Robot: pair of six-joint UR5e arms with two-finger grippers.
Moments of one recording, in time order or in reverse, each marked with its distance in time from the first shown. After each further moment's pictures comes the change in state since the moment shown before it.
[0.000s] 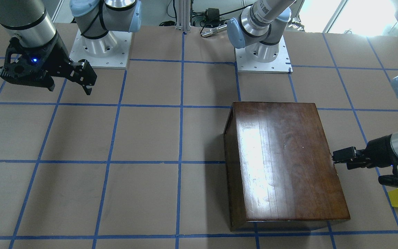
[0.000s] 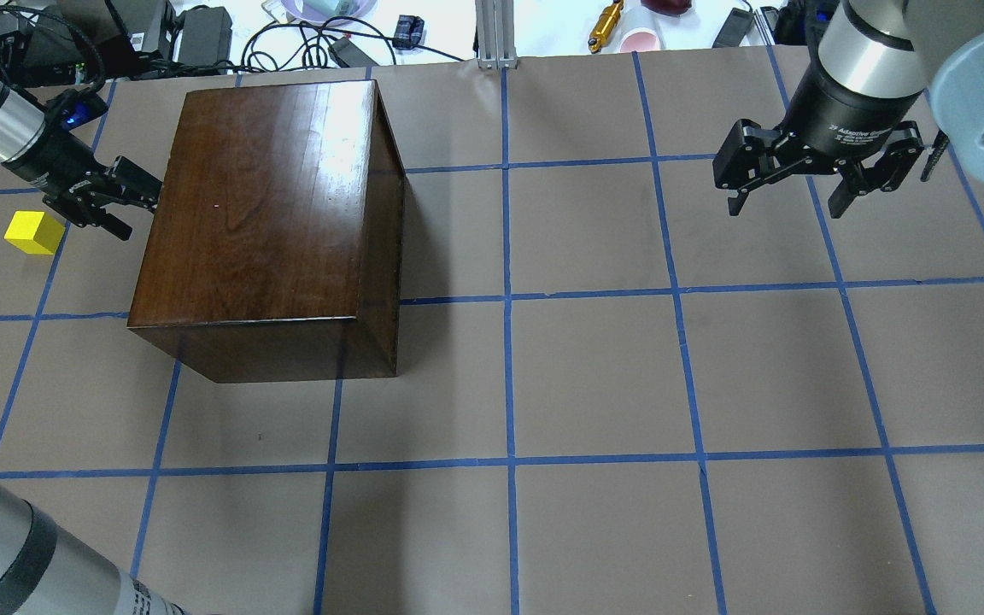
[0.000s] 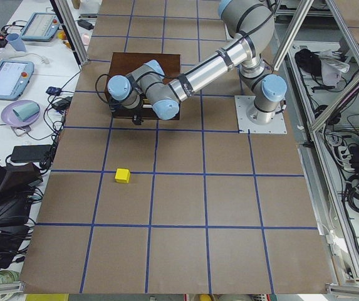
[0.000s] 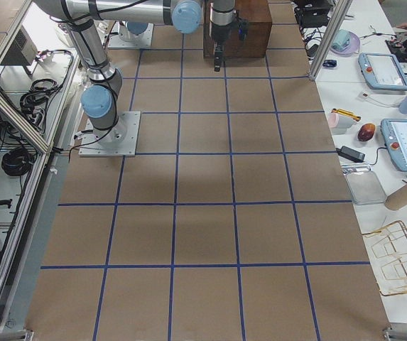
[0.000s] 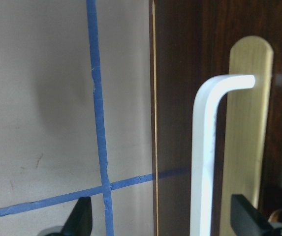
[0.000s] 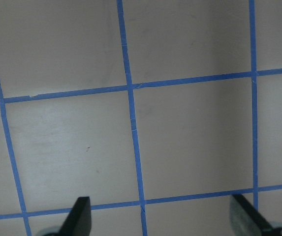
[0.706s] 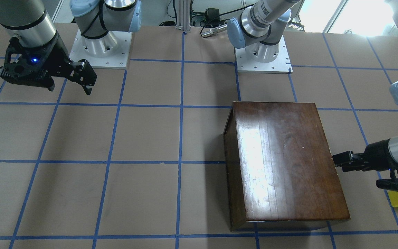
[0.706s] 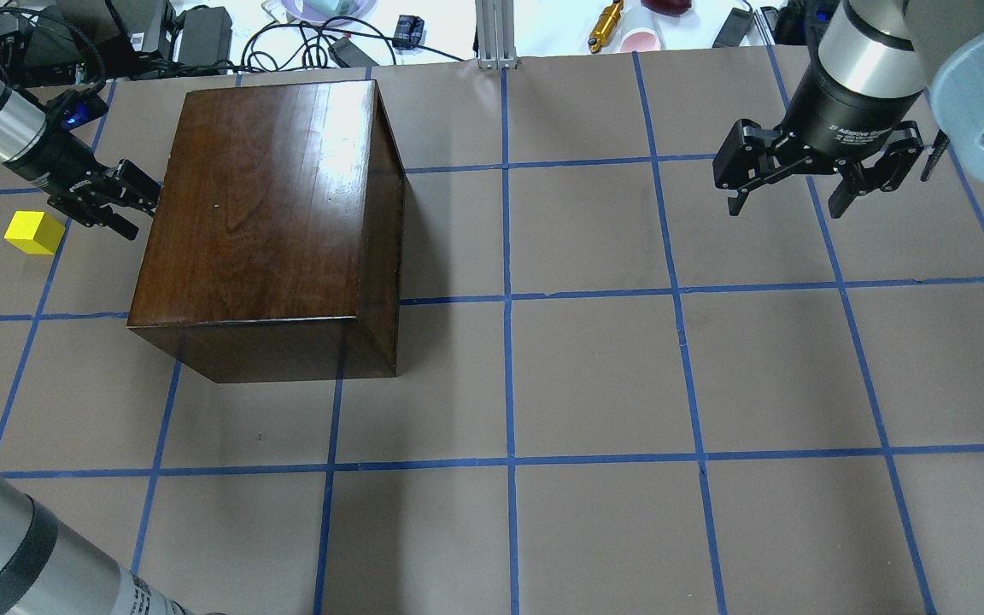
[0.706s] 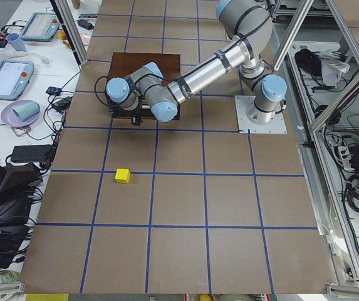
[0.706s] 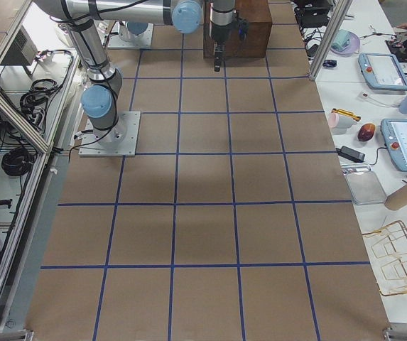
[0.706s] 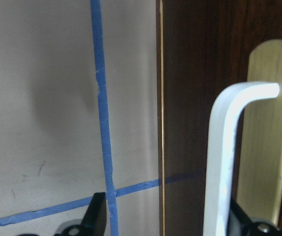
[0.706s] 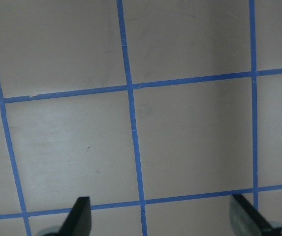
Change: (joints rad) left arm 0.004 -0.015 0.015 0.012 0.007 0.007; right arm 0.000 0.000 0.000 0.000 0.000 0.000
